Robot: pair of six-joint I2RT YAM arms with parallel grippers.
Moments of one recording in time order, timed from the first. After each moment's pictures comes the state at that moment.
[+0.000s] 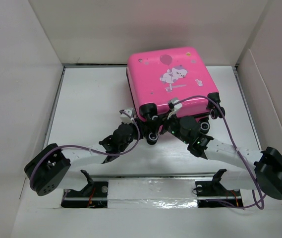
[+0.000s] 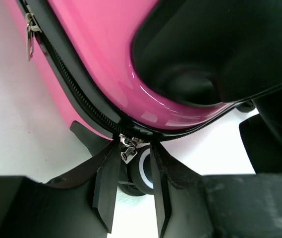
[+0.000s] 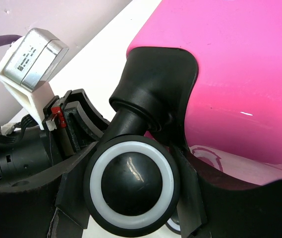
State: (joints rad) left arm -0.88 1.29 0.46 0.51 -0.33 -0.62; right arm 0.85 1.21 0.60 0.55 0.04 0.37
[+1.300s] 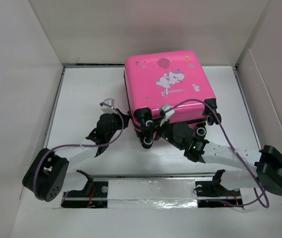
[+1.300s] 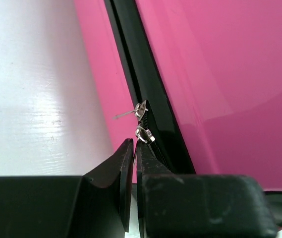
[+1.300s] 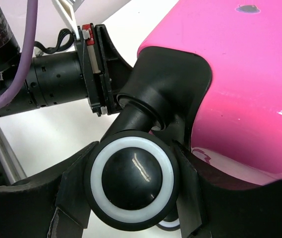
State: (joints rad) left arm -0.54 1.25 0.43 0.51 -0.16 -0.63; right arm 1.00 1.21 0.61 0.52 0.13 0.28
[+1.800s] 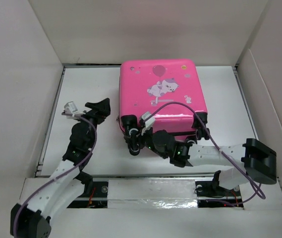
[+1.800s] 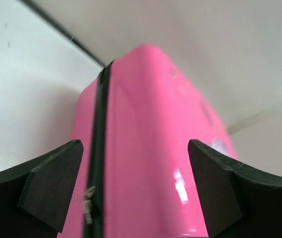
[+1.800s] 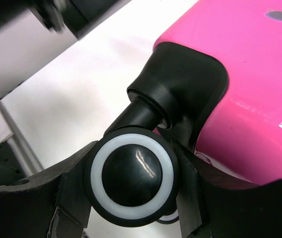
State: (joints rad) left arm -0.41 0.76 0.40 0.37 -0.37 -0.85; right arm 1.22 1.38 0.78 0.48 0.35 0.27
